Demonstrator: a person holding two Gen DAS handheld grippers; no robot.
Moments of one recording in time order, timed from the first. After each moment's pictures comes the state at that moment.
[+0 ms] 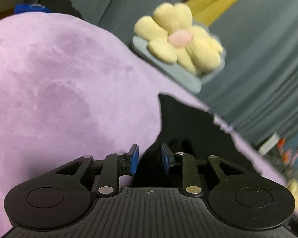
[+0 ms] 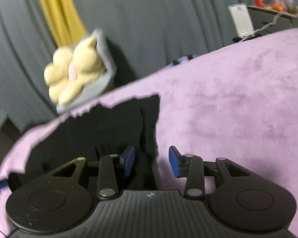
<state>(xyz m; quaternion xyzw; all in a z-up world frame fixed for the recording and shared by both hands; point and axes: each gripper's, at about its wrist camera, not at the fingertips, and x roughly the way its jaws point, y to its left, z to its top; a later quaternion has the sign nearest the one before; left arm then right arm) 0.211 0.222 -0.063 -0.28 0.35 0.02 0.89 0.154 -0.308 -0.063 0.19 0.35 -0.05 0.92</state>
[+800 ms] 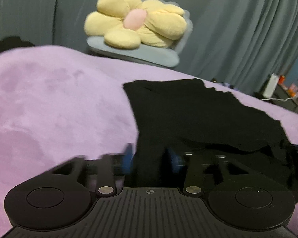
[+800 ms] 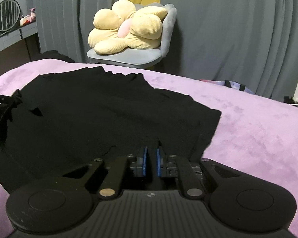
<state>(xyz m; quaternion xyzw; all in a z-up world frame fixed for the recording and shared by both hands) 0.273 0.176 -0.085 -0.11 0.37 -0.07 0.92 0.219 -0.243 -0.076 -0.02 0.36 0.06 0.93</state>
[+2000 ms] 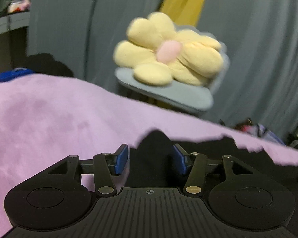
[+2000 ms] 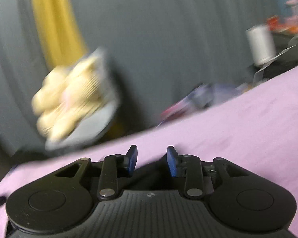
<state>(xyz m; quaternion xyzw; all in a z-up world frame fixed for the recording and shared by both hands) 0.350 0.148 -0.062 -0.11 0.31 0.06 0.94 0.320 -0.269 -0.066 0.22 0.32 0.01 0.92</state>
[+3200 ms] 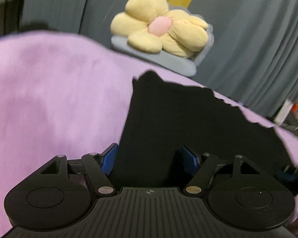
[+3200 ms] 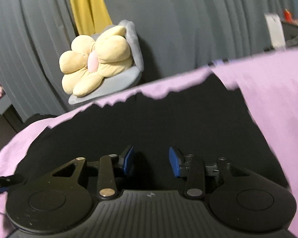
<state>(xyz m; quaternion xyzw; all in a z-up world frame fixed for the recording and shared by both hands) 0.240 0.162 -0.081 -0.20 0.36 0.01 0.91 0.205 -0.200 -0.098 0.20 0.31 -0.03 0.93</state>
